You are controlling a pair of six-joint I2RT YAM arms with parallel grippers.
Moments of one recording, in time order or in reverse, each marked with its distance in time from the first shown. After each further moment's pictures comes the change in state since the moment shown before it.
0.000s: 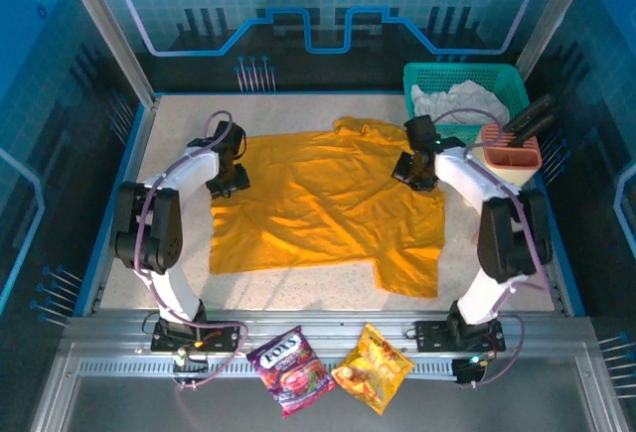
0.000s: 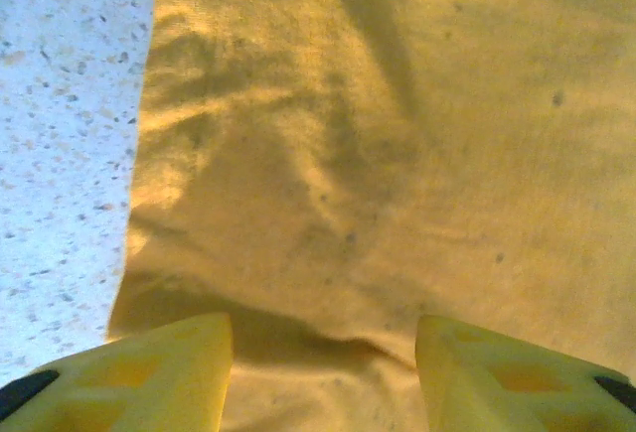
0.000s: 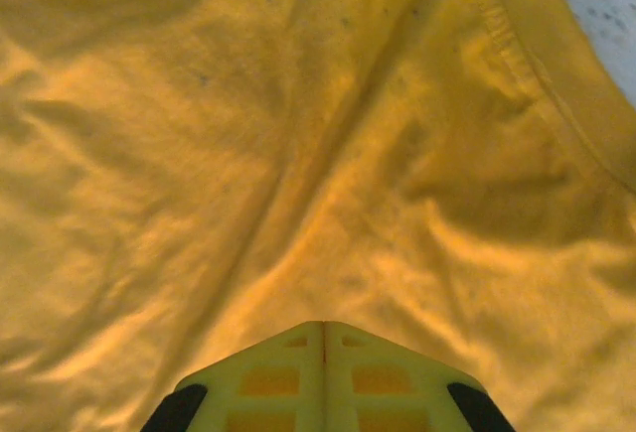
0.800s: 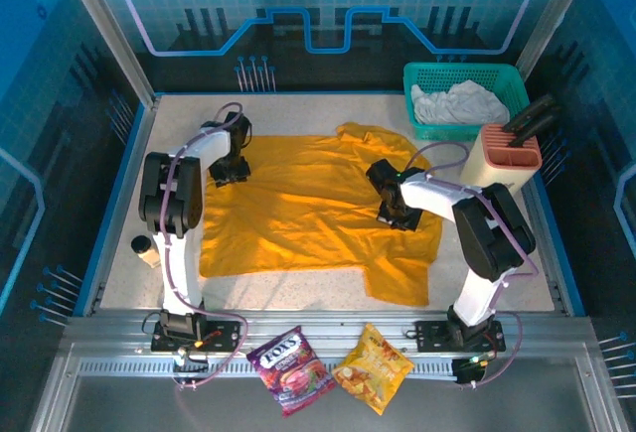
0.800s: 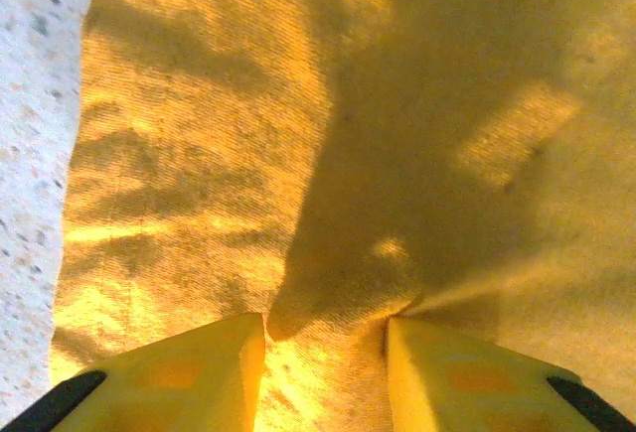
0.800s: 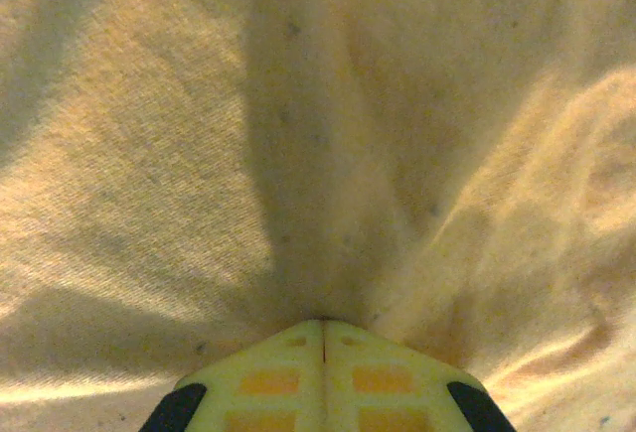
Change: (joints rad) left arm 0.045 0.327 0.311 -0.138 -0.087 0.055; right arm 0.257 0.016 -0.222 -0.065 0.221 0.301
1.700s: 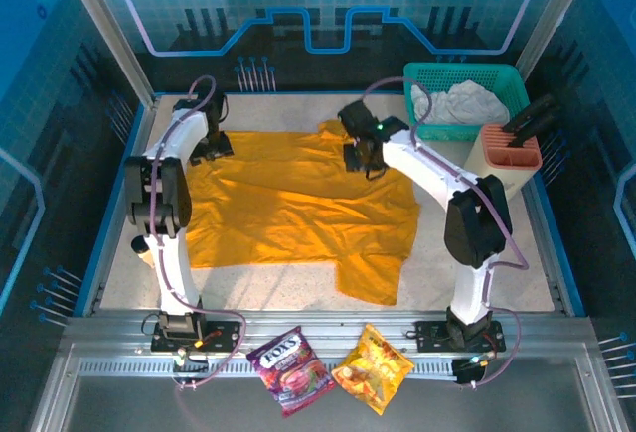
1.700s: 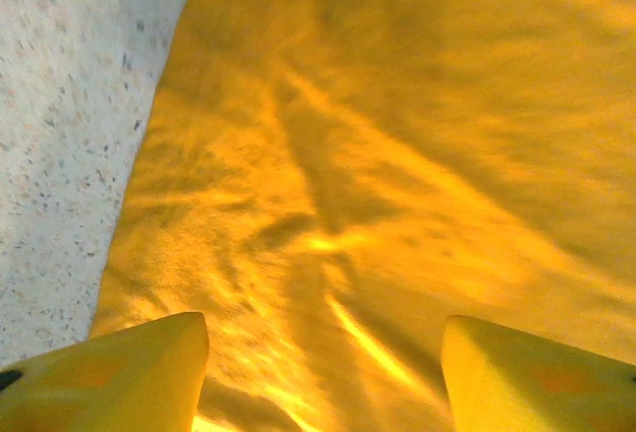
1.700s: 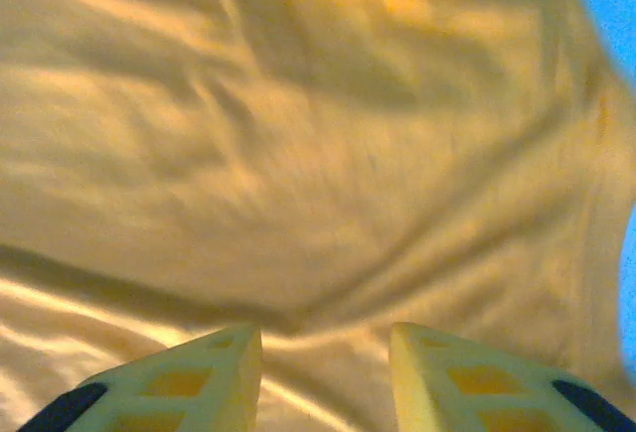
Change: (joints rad) left arm 0.080 -0.055 0.217 -0.106 0.019 0.063; right arm 0.043 0.171 0.698 -0.128 -0.071 -0.549
